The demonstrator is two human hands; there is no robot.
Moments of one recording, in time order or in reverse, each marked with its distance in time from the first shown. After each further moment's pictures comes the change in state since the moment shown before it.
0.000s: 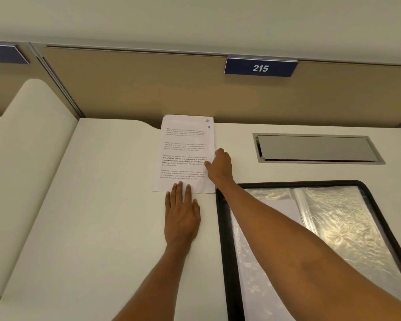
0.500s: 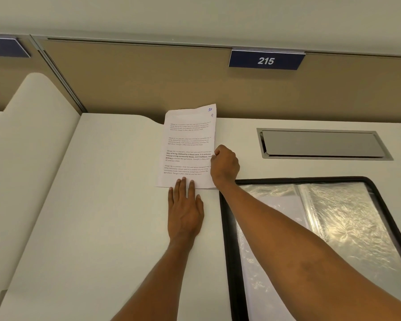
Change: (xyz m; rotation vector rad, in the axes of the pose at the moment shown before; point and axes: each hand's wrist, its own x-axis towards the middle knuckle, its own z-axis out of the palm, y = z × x) left_hand 0.000 0.001 0.000 0.002 0.029 0.006; right_hand -0.007 0.004 0.009 -0.170 0.231 -0.053
